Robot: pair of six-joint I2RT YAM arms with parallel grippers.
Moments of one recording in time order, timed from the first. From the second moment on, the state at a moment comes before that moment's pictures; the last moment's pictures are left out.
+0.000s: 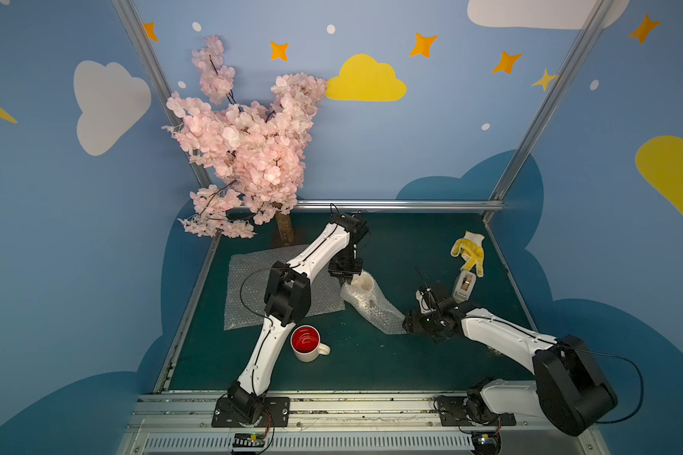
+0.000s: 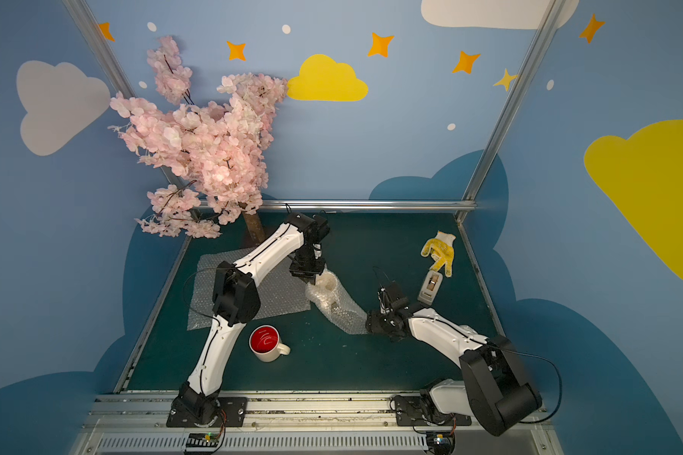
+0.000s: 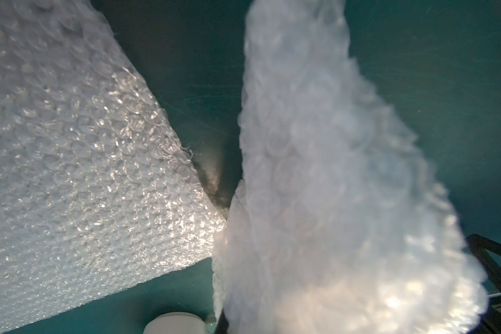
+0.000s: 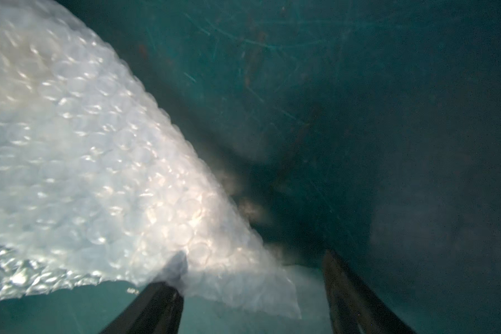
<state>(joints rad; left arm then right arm) -0.56 2.39 2.32 -1.58 0.15 -0.38 0.51 1.32 0.61 -0.46 -0.11 0.50</state>
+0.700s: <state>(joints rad) -0.57 2.39 2.32 -1.58 0.15 -0.38 0.52 1.26 0.61 -0.45 -0.19 0.47</state>
